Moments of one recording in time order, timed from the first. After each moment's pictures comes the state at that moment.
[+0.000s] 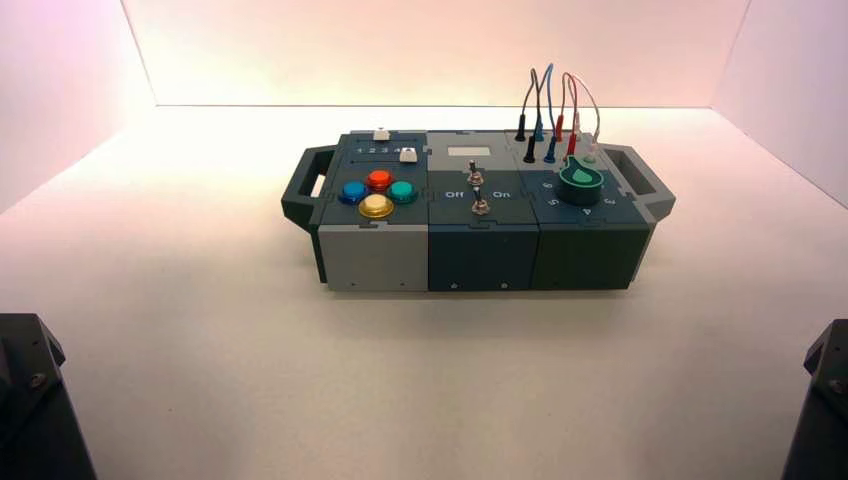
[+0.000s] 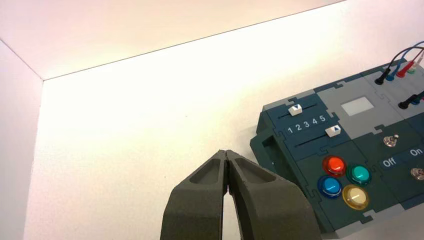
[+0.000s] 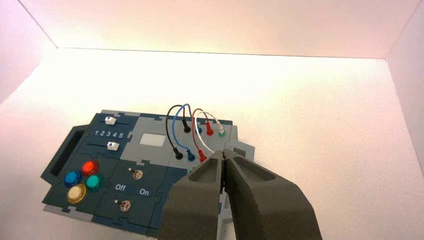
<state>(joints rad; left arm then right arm) -0.23 -0.81 1.10 -0.14 0.33 0.25 0.20 -1.09 1.12 0.09 0.50 0.03</state>
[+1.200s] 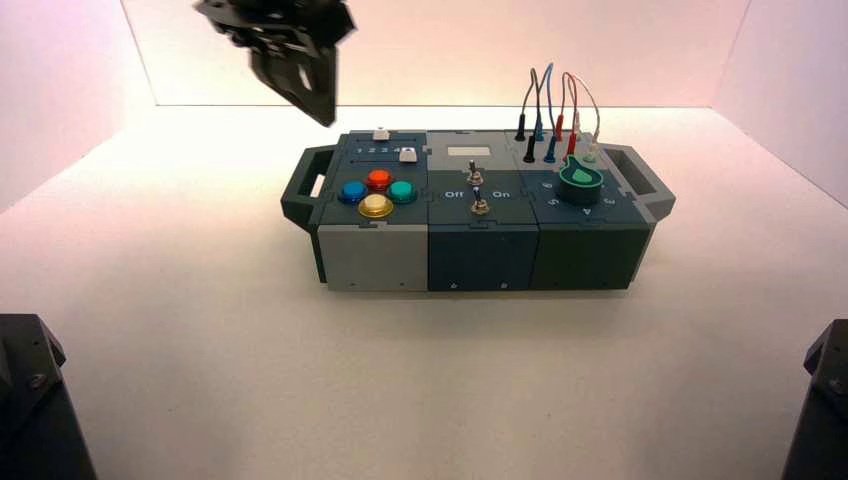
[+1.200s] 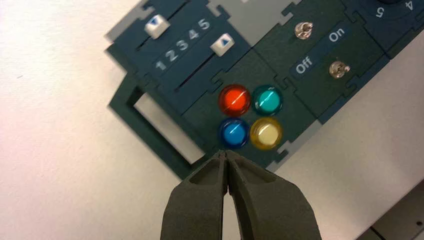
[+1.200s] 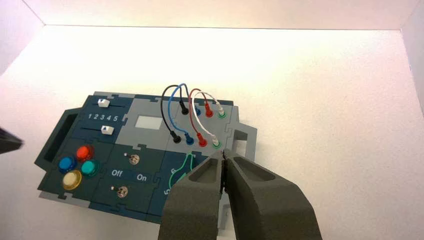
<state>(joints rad) -0.61 -0.20 0.78 -0.14 0.63 0.25 0.20 -1.02 1.12 0.11 0.51 0.03</state>
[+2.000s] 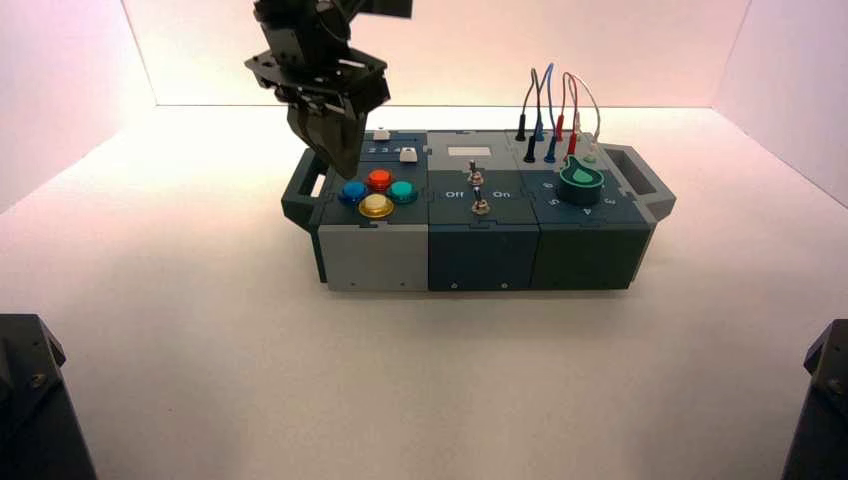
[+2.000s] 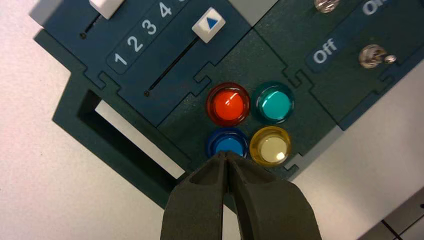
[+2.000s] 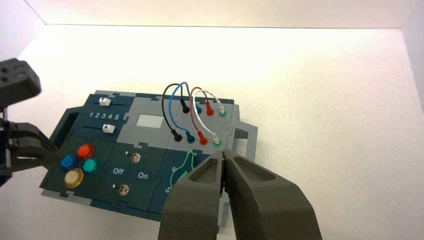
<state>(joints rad) -0.64 0.04 0.70 -0.14 0.64 0.25 0.20 -1.03 1.12 0.11 0.52 0.03</state>
